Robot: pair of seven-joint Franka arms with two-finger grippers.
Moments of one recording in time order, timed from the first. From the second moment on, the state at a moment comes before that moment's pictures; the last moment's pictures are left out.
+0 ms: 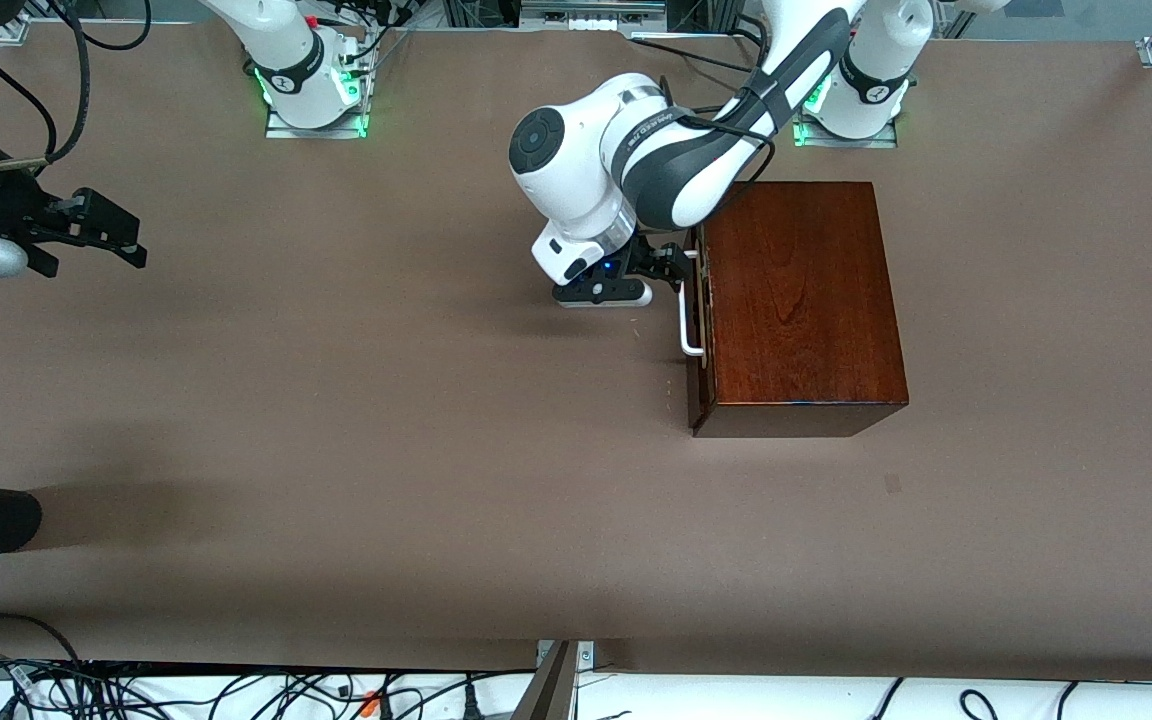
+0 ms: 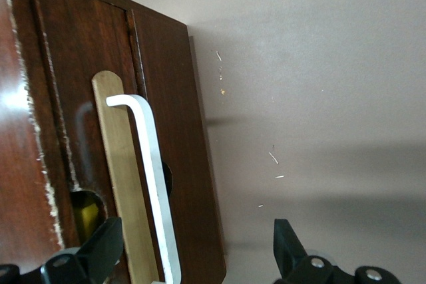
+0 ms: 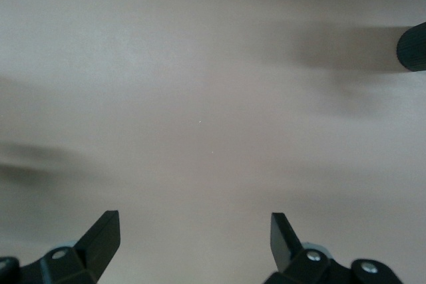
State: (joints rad) left arm -0.51 0.62 -0.42 -1.44 0.49 1.66 -0.90; right arm 0.13 0.05 -0.08 -1.55 0.04 1.63 -0.05
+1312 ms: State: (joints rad) left arm -0.51 0.72 -0.40 -1.44 0.59 1.69 -1.01; right arm 0.13 0.05 -0.10 -1.55 0.04 1.63 -0.05
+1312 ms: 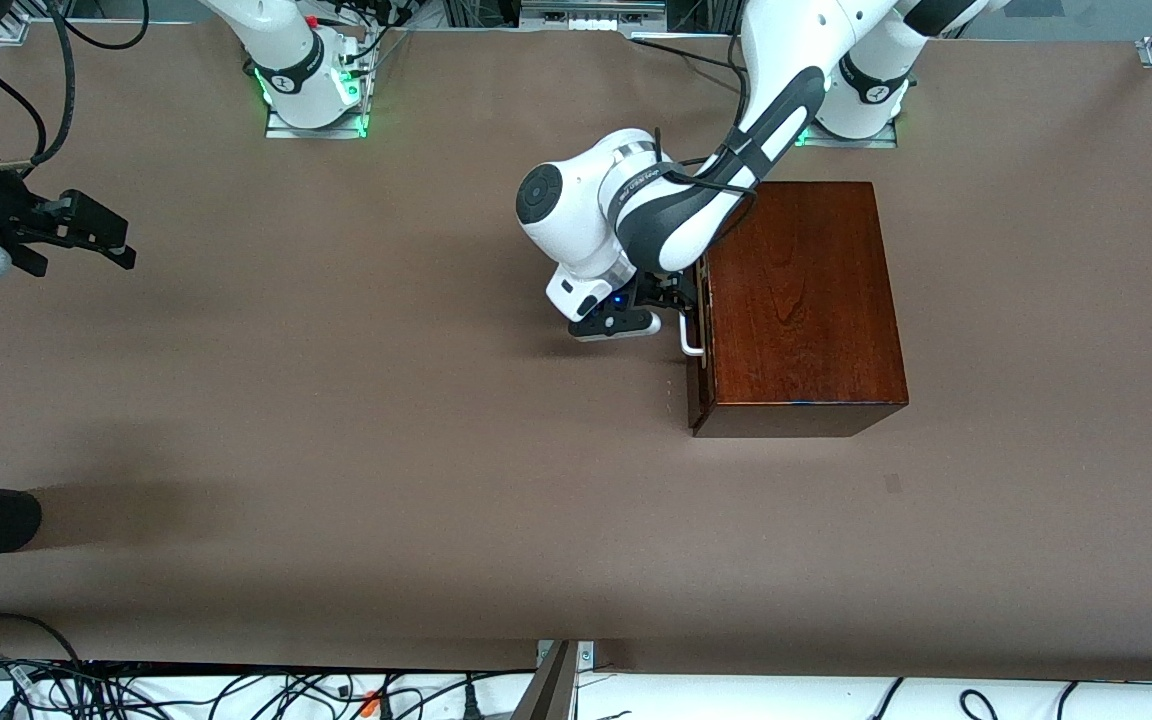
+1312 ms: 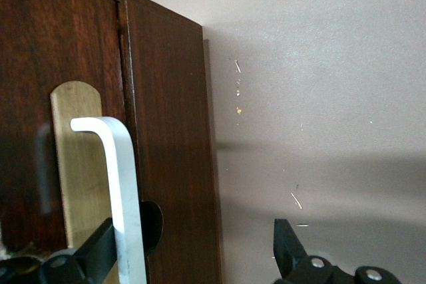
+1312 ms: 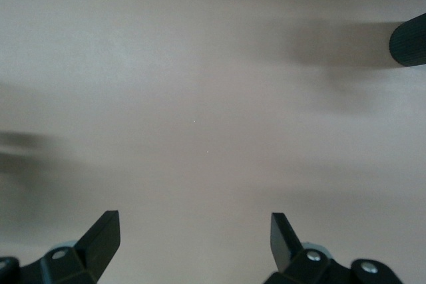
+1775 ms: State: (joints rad) left arm -0.51 0.72 -0.40 -1.44 0.59 1.72 -1.02; right arm 0.13 0.05 -0.10 -1.55 0.04 1.63 -0.05
